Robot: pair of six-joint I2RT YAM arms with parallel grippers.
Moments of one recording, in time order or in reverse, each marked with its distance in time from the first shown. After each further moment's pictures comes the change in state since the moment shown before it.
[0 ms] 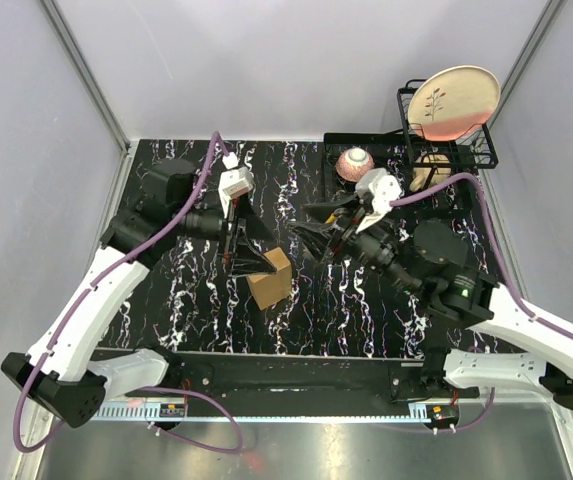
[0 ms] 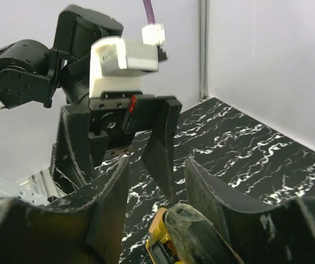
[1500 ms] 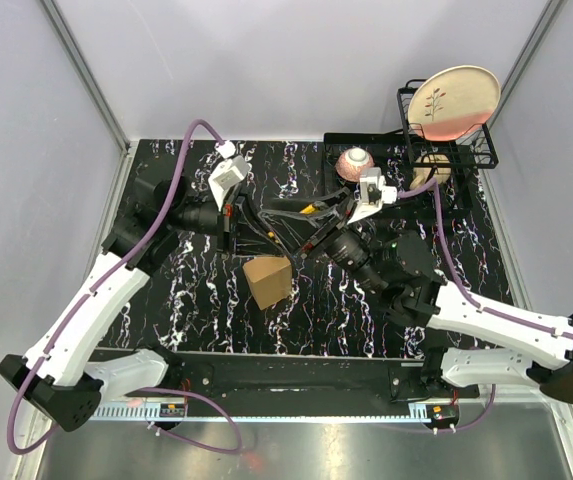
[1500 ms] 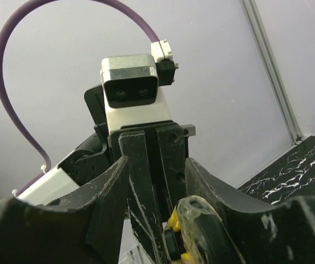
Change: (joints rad) left arm -0.051 -0.035 -0.037 0.459 0.200 -0.356; right arm 0.000 0.151 -0.192 0.659 -0.032 0.403
